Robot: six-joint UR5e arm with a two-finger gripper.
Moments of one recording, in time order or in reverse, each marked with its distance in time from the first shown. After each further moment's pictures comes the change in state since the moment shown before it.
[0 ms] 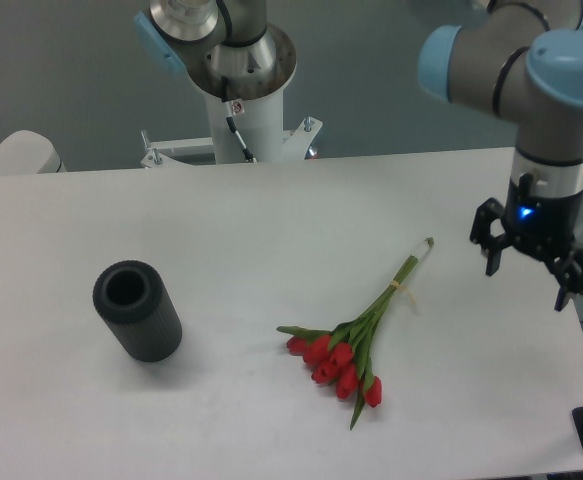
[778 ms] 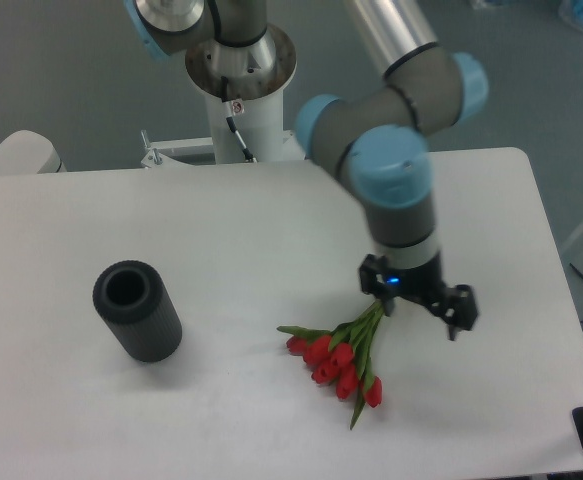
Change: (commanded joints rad) arm -0.181 -0.032 -0.094 0.238 0.111 -0.477
